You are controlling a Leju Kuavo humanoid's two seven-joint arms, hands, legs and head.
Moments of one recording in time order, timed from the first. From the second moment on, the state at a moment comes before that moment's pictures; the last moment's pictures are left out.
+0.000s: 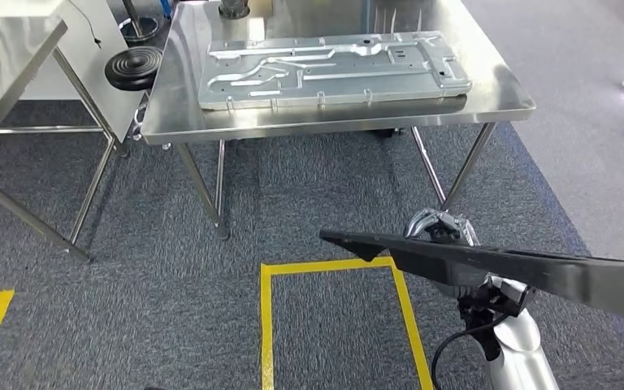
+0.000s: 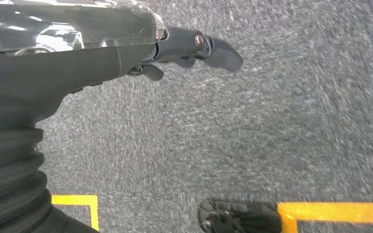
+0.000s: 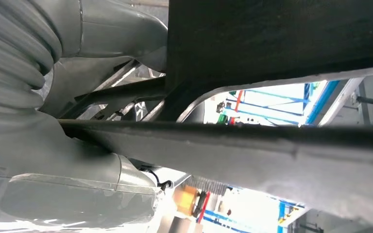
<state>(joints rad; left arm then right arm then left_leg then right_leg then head) -0.10 -0.15 1.11 -0.19 -1.22 0.12 -0.17 -0.14 -0.16 0.00 -1.54 -0.09 0.48 -0.55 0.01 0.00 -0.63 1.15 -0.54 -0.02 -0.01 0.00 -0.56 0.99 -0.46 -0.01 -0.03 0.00</state>
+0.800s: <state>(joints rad) -0.10 -0.15 1.11 -0.19 -1.22 0.12 -0.17 -0.16 -0.15 0.01 -1.53 -0.09 0.48 -0.54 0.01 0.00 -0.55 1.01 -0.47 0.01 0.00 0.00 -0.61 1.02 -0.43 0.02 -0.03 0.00</state>
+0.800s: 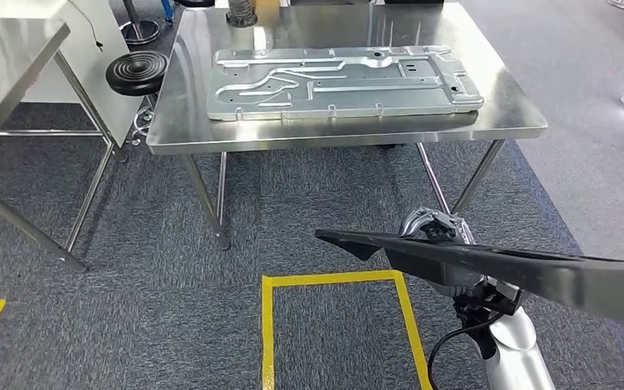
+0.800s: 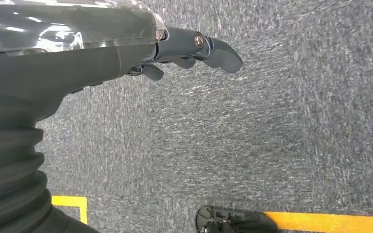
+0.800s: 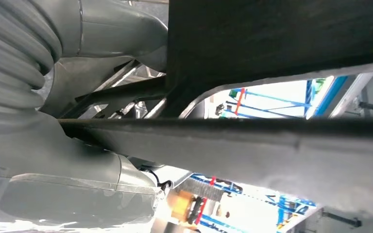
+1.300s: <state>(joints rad) -0.09 -0.15 1.11 -0.19 -1.22 0.11 -0.18 -0.14 -0.15 0.01 -1.54 -0.09 0.48 -0.54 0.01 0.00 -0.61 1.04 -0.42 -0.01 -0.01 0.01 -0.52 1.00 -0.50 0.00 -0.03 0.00</state>
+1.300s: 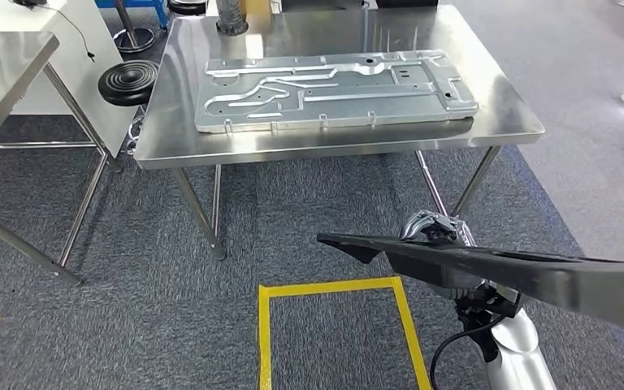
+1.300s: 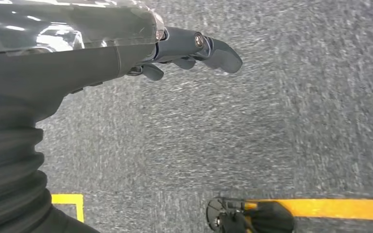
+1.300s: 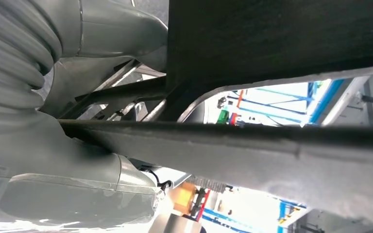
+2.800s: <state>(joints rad) -0.09 -0.15 1.11 -0.19 -1.22 0.11 -0.17 -0.15 -0.15 0.01 -1.54 -0.09 0.48 -0.54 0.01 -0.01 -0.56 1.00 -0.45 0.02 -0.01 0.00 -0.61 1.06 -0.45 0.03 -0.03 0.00</state>
